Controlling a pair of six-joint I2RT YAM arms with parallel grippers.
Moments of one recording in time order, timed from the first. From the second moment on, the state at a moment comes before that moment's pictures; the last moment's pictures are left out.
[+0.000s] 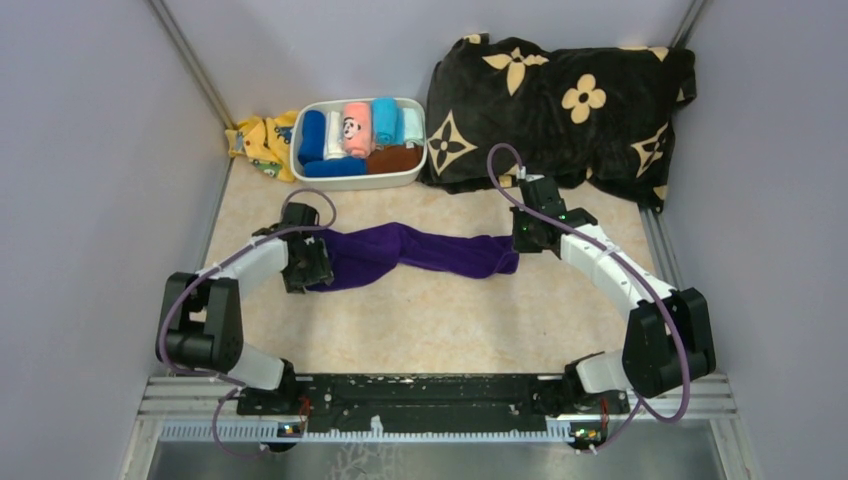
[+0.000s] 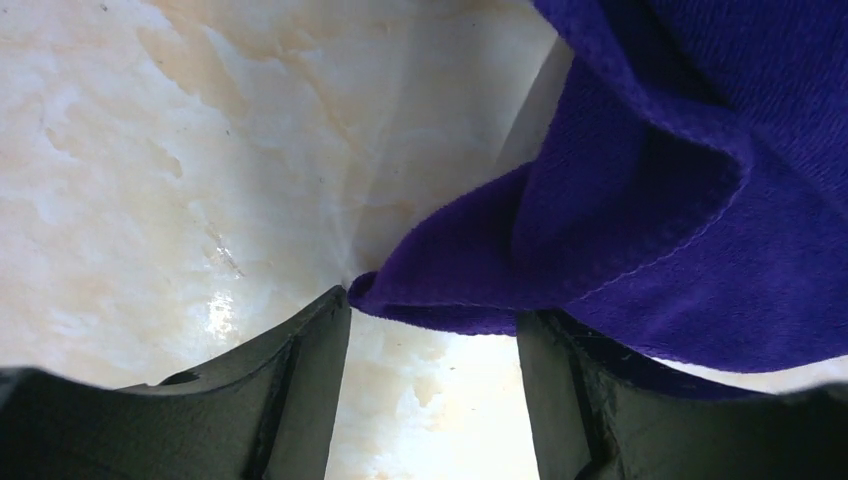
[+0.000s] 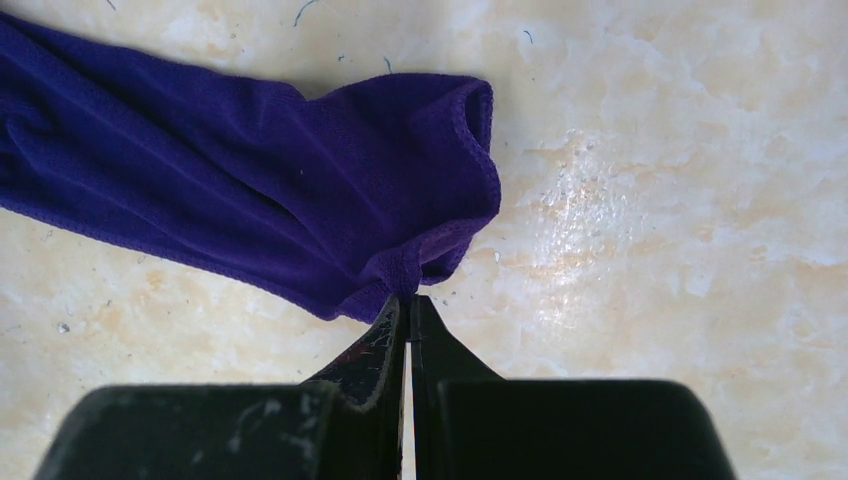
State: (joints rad) left arm -0.16 1.46 0.79 -0.58 -0.15 -0.45; right arm 0.34 1.36 0.97 -0.57 0.06 0.29
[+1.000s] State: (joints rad) left arm -0.10 1.04 1.26 -0.75 -0.40 -0.42; right arm 0.34 1.21 0.97 -0.75 0.14 0.21
